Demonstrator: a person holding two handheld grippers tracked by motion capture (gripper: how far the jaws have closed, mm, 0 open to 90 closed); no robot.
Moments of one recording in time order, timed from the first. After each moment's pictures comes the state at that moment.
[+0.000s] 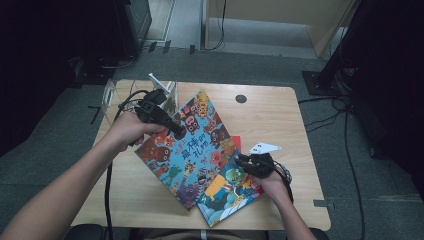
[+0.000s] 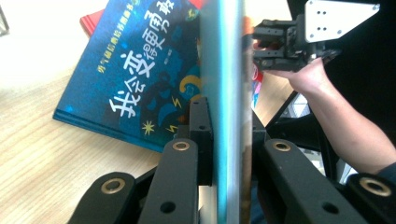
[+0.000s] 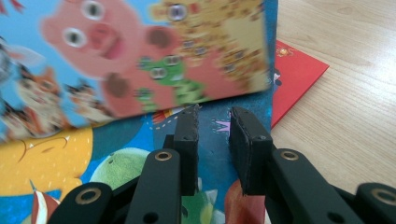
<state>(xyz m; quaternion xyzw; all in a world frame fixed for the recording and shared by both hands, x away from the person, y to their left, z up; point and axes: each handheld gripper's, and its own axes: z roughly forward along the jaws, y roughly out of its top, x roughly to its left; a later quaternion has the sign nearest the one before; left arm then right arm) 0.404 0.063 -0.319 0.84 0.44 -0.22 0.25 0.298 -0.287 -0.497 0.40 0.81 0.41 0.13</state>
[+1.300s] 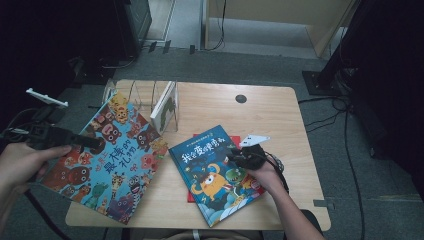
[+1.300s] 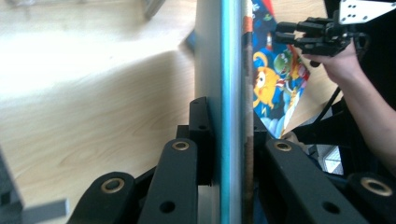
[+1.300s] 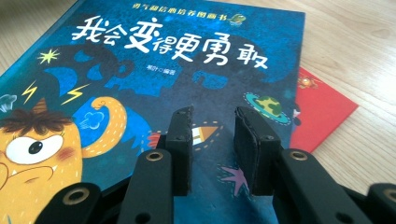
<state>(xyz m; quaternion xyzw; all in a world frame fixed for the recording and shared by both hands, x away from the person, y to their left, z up) 0.302 0.254 -0.277 0.76 0.57 -0.11 0.29 0.326 -0.267 -0.494 0.36 0.84 0.39 0.11</state>
